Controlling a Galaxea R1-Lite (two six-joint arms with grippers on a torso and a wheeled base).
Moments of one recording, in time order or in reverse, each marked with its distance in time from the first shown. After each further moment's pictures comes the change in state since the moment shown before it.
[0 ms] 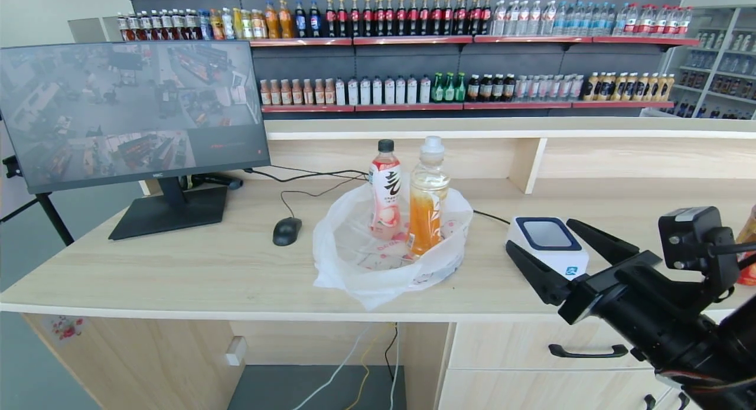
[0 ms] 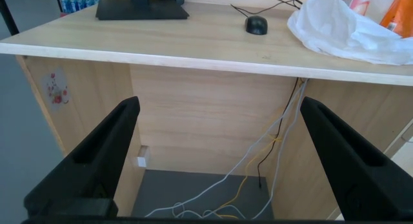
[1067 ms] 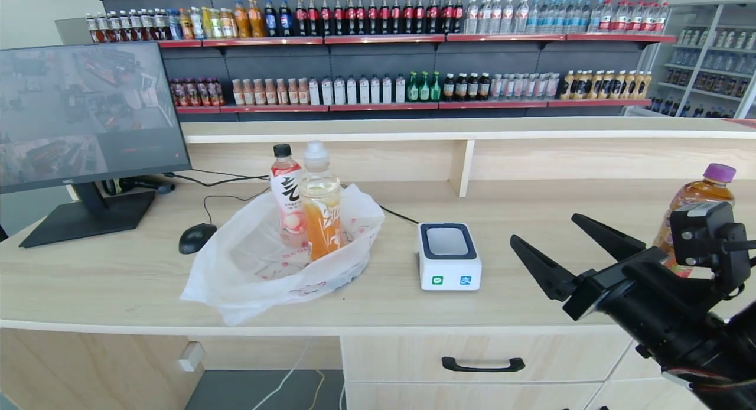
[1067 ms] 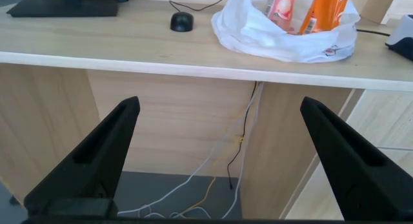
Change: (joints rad) left arm 0.000 0.000 0.000 0.000 0.000 0.000; right arm -0.003 -0.015 -0.004 -0.001 0.000 0.000
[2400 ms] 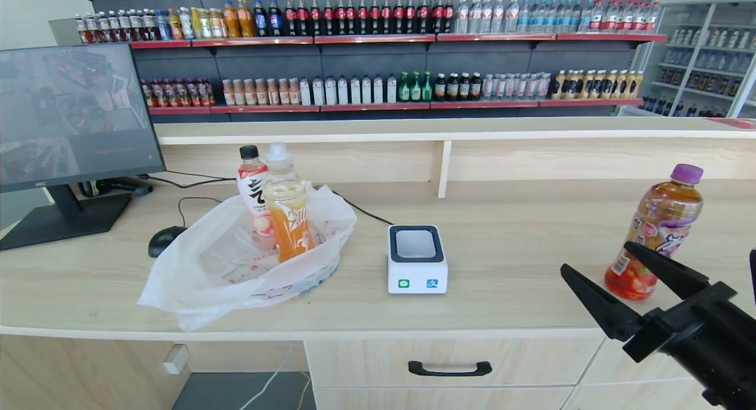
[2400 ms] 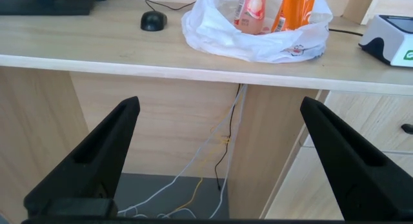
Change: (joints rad) left arm 0.000 0.000 0.000 -0.002 0.000 -0.007; right arm -0.047 -0.153 0.186 0.000 0.001 0.005
